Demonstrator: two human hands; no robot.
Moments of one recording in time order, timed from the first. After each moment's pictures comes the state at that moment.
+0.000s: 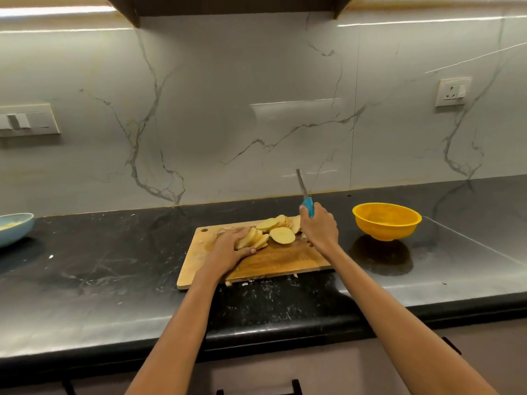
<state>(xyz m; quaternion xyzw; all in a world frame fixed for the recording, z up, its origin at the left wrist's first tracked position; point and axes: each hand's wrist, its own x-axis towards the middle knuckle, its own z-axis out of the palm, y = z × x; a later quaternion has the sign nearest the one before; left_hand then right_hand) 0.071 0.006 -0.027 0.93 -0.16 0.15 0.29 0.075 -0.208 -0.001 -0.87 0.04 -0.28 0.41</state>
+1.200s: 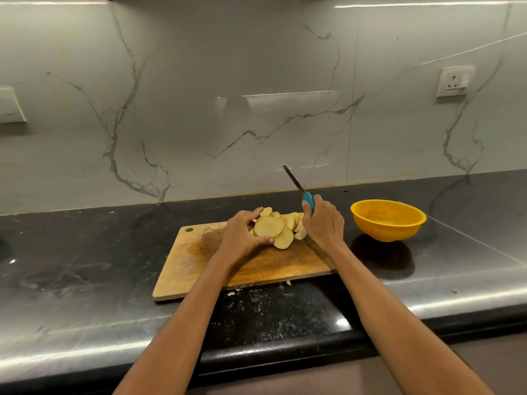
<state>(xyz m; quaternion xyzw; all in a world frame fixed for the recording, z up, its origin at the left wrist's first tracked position) 0.108 -0.046 -0.018 0.89 -0.17 0.18 0.37 0.126 -0.238 -0.018 -0.90 0.04 -0.35 0.27</state>
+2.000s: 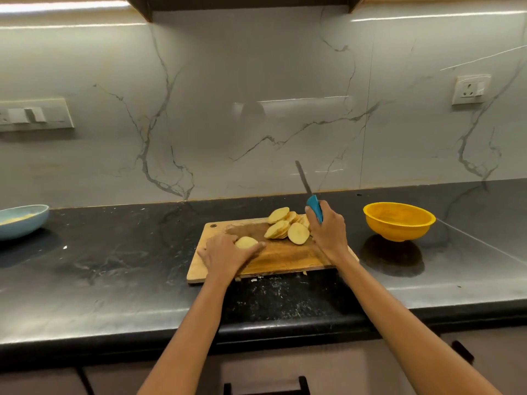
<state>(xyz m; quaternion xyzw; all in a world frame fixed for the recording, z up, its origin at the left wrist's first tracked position) 0.047 0.003 -0.028 0.95 0.07 0.20 0.24 0.080 -0.209 -0.019 -0.83 -0.07 -0.36 0.41</state>
